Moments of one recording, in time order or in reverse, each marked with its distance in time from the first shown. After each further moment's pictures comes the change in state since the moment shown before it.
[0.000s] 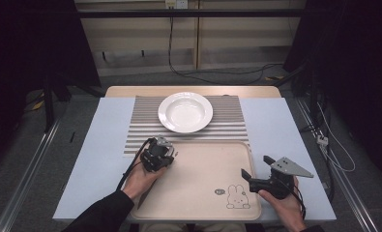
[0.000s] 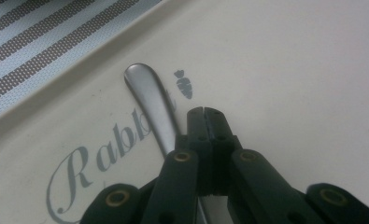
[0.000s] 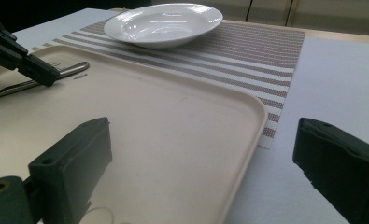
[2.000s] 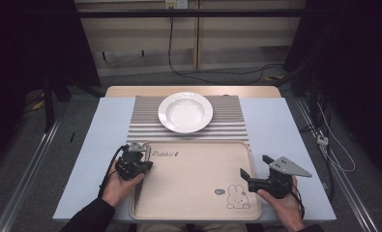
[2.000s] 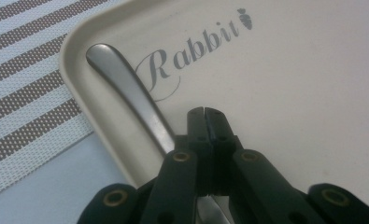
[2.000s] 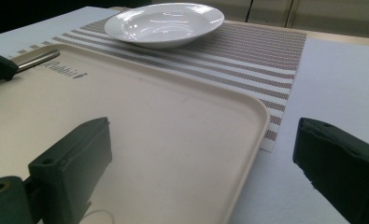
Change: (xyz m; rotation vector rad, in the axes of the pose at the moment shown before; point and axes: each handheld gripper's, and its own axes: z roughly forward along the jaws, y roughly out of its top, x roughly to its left) left arm 0.028 -0.051 -0.038 -0.045 0.019 -0.146; right arm 0.002 0.002 0.002 0.003 -0.003 -0.018
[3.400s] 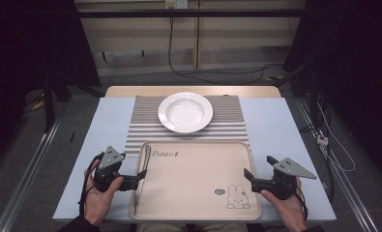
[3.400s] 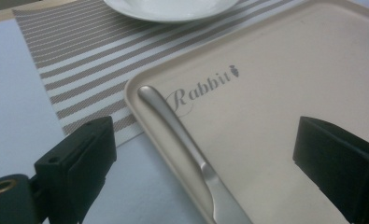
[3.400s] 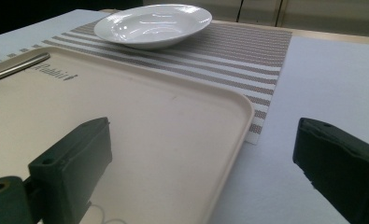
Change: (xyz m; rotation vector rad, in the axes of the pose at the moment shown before) left arm -0.005 -0.032 -0.066 -0.274 0.095 0.035; right arm -0.005 -0.003 -0.007 -0.008 -0.033 0.022
